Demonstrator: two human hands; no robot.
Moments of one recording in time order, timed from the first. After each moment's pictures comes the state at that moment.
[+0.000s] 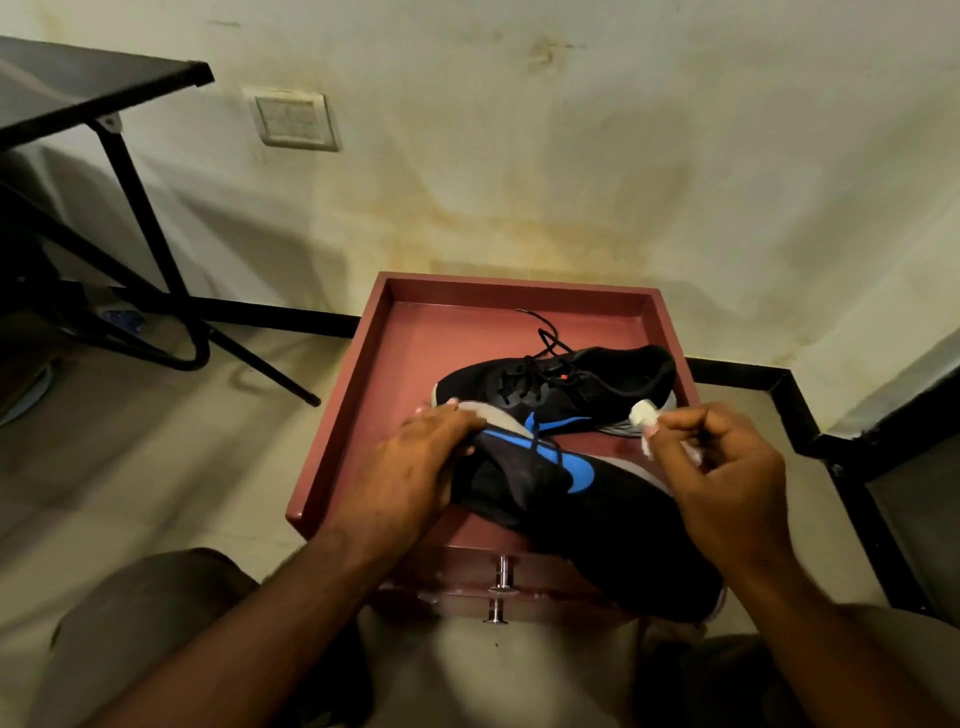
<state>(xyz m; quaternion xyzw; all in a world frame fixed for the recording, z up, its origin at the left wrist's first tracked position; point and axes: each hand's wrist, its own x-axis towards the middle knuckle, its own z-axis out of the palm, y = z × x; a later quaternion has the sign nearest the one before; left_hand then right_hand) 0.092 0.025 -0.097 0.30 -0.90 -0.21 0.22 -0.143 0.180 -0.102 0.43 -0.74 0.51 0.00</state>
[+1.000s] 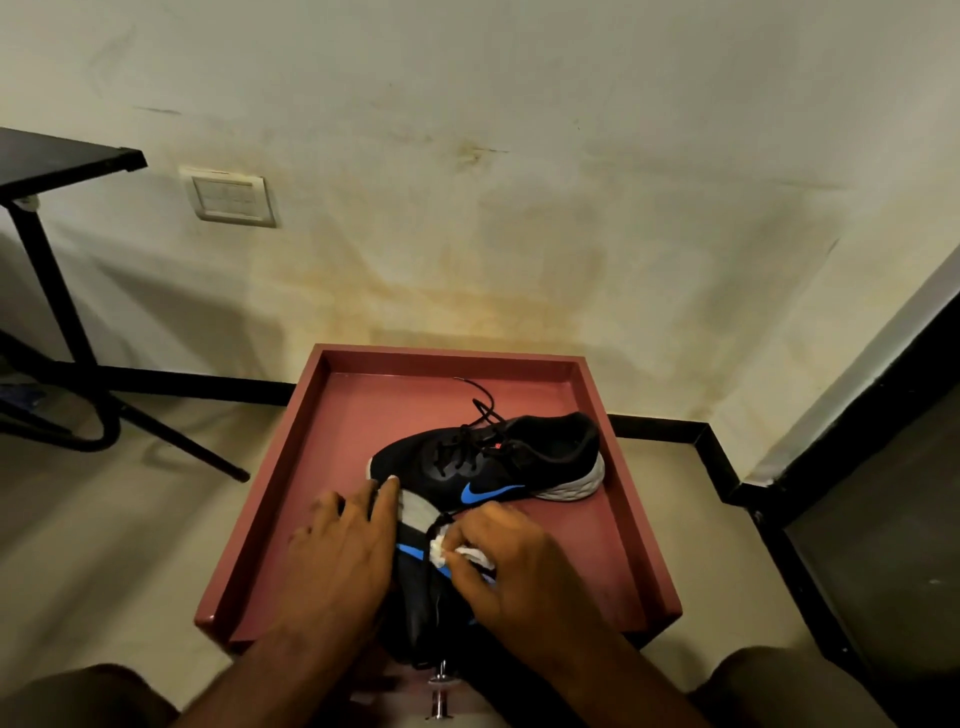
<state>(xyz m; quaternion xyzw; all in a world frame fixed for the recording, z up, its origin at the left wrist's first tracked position) 0.068 0.024 -0.108 0.44 -0.90 -0.02 -0.02 -0.085 0.139 -0.114 0.64 -0.68 0.35 -0.09</state>
